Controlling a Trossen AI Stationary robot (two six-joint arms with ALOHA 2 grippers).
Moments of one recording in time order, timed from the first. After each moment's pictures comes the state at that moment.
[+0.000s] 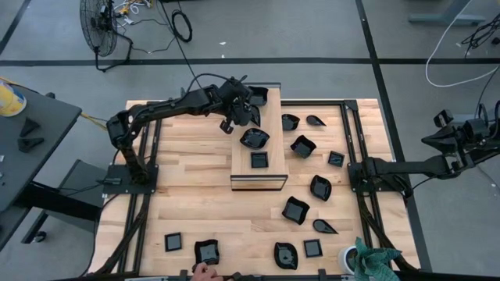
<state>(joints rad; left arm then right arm) 0.45 1.77 1.49 -0.50 -0.01 1.24 0.02 0.00 1.47 -1.49 -0.01 0.04</state>
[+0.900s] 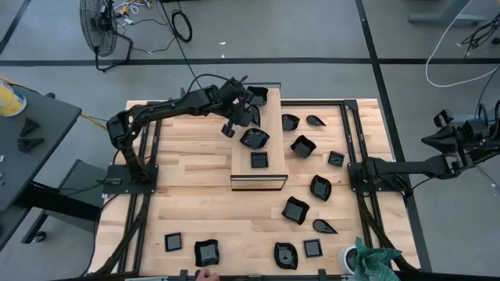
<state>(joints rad) 0.44 1.77 1.49 -0.51 0.10 1.14 0.02 0.00 1.47 -1.49 -0.01 0.04</state>
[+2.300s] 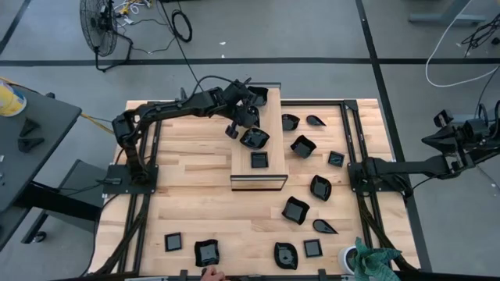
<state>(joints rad) 0.44 1.83 1.49 -0.45 0.13 1.14 0.02 0.00 1.47 -1.49 -0.01 0.04</state>
